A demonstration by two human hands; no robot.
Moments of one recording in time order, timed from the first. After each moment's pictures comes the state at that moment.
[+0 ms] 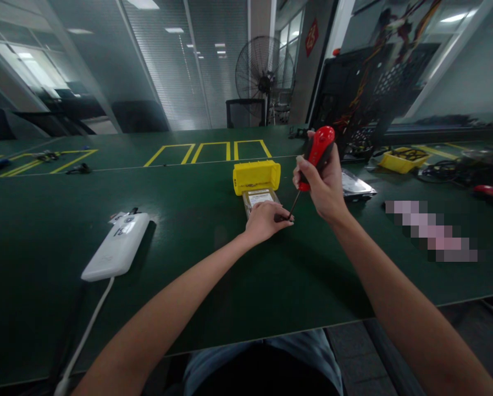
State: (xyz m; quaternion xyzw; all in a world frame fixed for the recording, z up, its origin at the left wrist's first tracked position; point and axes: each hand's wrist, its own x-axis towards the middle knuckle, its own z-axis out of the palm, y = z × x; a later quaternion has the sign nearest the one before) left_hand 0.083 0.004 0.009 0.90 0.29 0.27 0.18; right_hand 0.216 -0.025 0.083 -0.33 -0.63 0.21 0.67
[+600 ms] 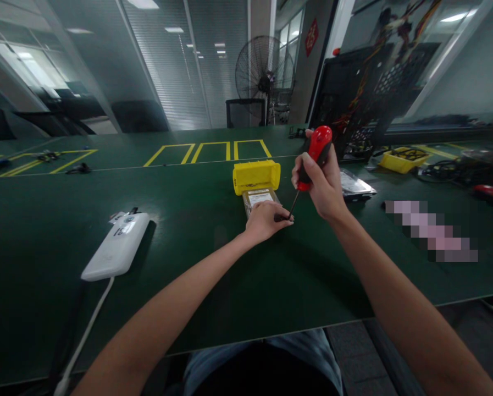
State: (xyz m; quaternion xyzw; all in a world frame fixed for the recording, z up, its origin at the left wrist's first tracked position) left_hand 0.083 0.003 0.011 0.90 0.29 0.26 0.18; right_hand 0.218 -0.025 0.082 -0.32 -0.64 0.22 0.66
